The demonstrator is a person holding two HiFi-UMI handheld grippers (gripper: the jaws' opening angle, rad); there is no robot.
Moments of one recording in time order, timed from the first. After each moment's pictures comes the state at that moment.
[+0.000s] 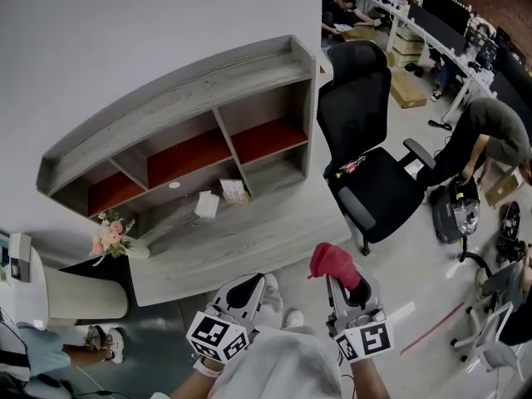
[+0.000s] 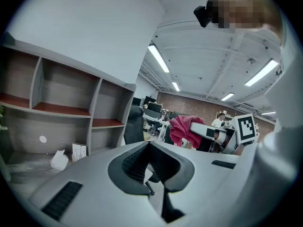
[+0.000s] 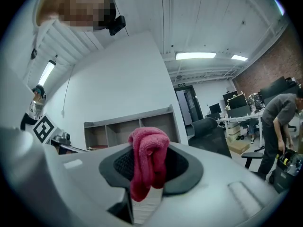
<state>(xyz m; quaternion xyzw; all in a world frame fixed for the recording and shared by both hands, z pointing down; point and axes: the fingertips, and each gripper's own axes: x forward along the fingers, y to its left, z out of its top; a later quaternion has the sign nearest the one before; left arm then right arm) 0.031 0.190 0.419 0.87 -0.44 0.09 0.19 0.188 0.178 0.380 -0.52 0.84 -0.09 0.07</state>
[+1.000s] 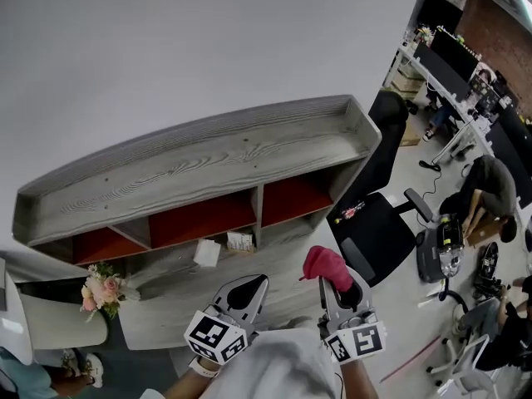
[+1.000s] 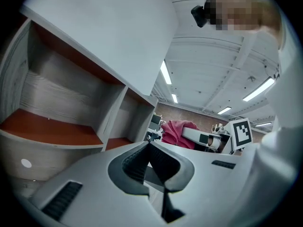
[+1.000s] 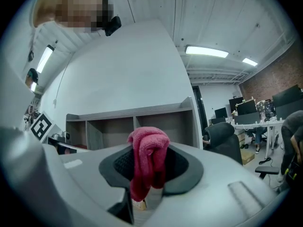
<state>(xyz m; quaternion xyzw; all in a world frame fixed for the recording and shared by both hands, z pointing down) -0.062 -0.004 0.398 0.89 -0.41 0.01 0.19 0.071 -0.018 0.357 -0.53 0.85 -0.06 0.05</state>
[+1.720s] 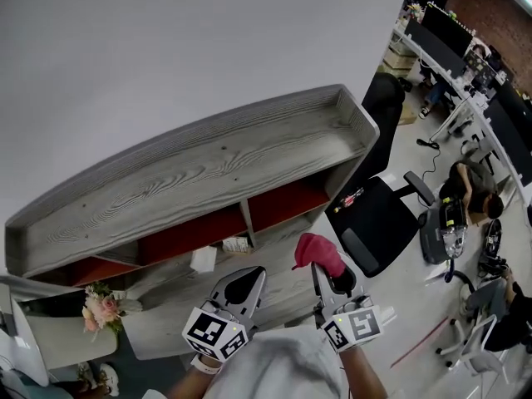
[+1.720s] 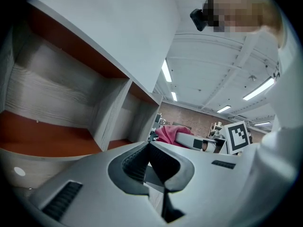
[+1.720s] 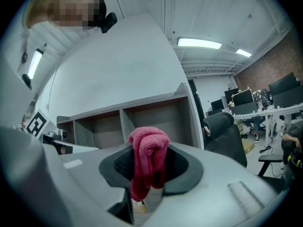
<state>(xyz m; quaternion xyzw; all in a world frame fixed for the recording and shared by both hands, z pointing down) -0.054 -0.055 0.403 0.89 -0.40 0.02 0.20 0.070 -0.075 0.386 -0.54 0.84 -0.11 0.05</state>
